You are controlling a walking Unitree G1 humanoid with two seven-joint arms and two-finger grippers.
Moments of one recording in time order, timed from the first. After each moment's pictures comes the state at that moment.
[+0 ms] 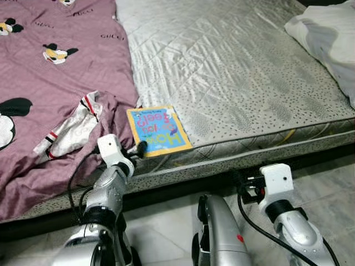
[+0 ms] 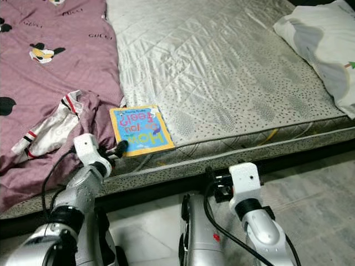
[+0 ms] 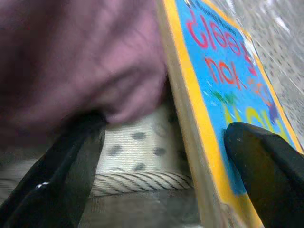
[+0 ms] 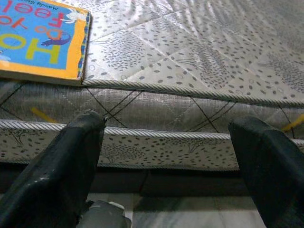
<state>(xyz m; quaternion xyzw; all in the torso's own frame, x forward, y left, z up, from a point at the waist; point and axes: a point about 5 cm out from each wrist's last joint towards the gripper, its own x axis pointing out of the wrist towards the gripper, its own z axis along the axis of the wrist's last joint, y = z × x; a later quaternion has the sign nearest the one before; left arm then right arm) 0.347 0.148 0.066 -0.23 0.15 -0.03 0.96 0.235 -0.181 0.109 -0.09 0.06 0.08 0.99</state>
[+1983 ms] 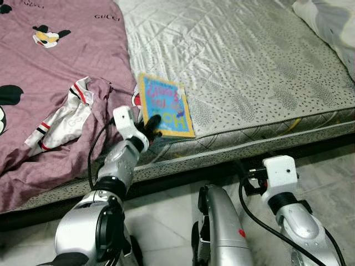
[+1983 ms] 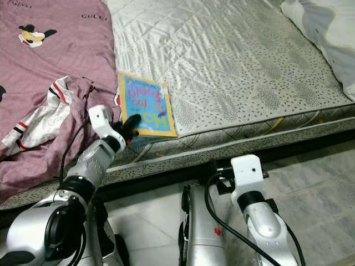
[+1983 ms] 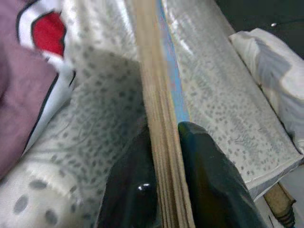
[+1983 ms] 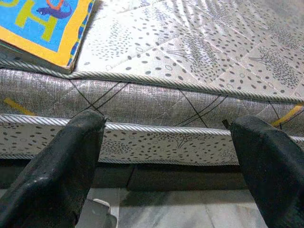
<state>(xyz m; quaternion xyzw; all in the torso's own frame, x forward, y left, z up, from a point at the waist) 0.383 0.117 0.127 -0.27 0.05 -0.17 0.95 0.242 -0.181 0.122 -0.11 0.04 0.06 0.99</state>
